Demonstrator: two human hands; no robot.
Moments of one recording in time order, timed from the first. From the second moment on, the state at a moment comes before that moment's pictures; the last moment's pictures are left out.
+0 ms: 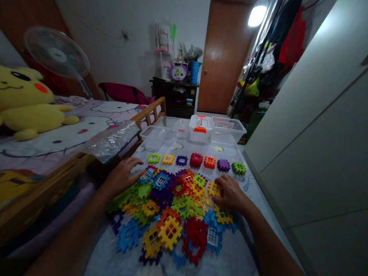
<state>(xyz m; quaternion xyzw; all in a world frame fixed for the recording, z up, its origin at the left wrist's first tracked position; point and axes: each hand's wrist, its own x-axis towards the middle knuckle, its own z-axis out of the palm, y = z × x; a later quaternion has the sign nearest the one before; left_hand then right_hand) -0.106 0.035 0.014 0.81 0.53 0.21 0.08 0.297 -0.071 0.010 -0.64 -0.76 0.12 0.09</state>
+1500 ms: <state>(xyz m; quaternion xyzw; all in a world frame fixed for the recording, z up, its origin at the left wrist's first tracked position) 0.007 0.049 0.068 0.88 0.46 0.10 0.07 0.276 -0.081 0.019 -0.51 -0.77 0.08 0.38</state>
